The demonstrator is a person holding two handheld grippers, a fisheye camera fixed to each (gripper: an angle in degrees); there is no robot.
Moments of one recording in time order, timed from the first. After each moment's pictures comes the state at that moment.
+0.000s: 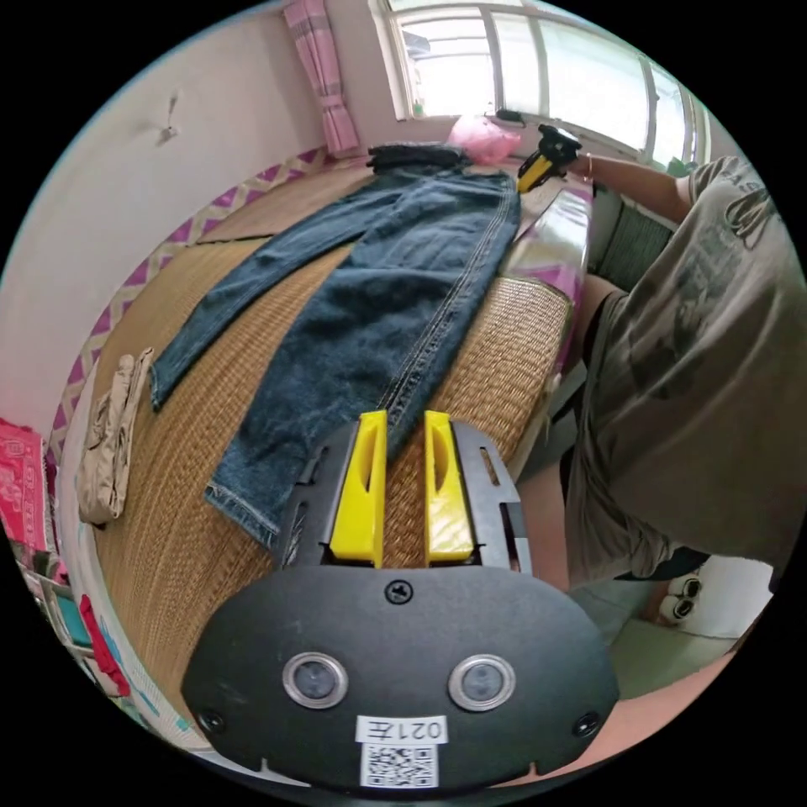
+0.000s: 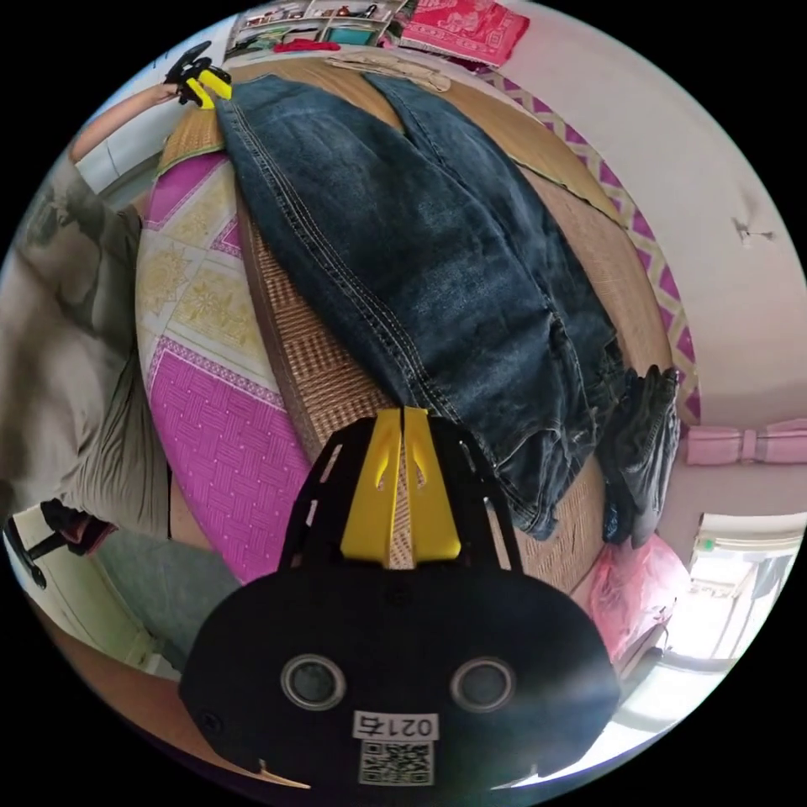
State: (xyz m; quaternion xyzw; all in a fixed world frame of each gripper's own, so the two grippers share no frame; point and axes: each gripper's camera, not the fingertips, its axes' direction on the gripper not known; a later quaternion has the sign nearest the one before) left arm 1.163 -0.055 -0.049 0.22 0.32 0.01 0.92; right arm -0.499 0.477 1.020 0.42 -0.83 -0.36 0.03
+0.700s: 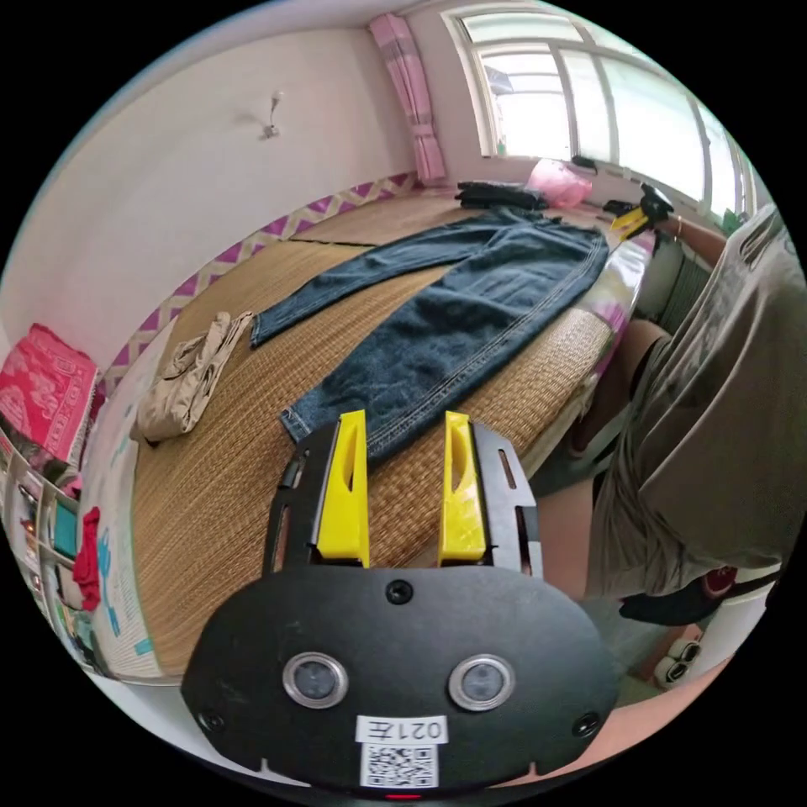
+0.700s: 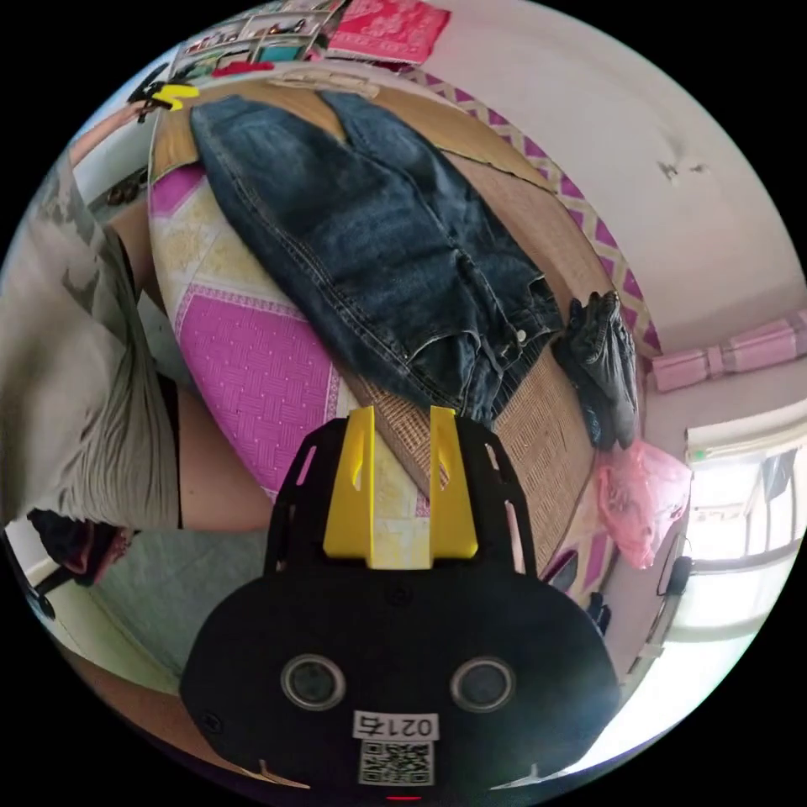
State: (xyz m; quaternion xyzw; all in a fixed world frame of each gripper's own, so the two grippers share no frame) left arm 1.147 0.010 -0.072 0.23 0.26 -0.11 0.93; right arm -0.500 0.498 1.100 0.37 -0.86 -0.33 0.10
